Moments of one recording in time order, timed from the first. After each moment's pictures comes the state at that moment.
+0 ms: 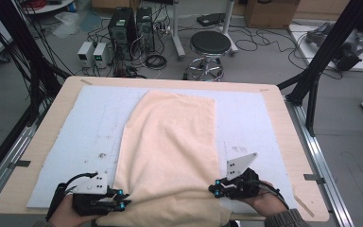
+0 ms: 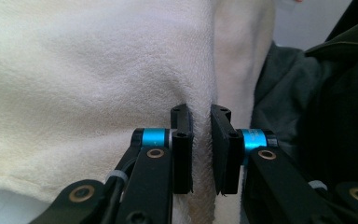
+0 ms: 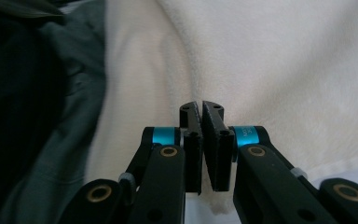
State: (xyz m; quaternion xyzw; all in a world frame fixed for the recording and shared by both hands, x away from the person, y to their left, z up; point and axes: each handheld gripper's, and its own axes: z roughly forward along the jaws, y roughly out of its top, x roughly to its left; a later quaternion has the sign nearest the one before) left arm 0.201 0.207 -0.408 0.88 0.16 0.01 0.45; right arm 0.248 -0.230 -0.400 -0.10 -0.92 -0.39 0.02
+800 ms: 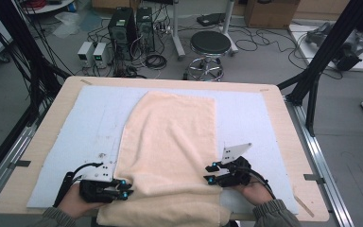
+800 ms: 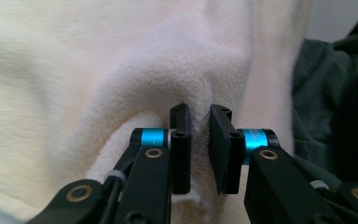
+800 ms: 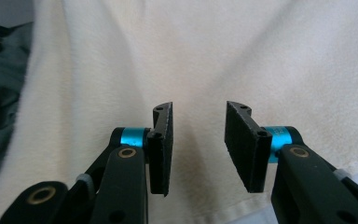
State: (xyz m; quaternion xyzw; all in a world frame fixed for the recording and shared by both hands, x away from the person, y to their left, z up) left arm 0.231 0.205 -0.427 0.89 0.16 0.00 0.43; right arm 0.289 -0.225 -0.427 -0.16 -0.90 -0.41 -0.01
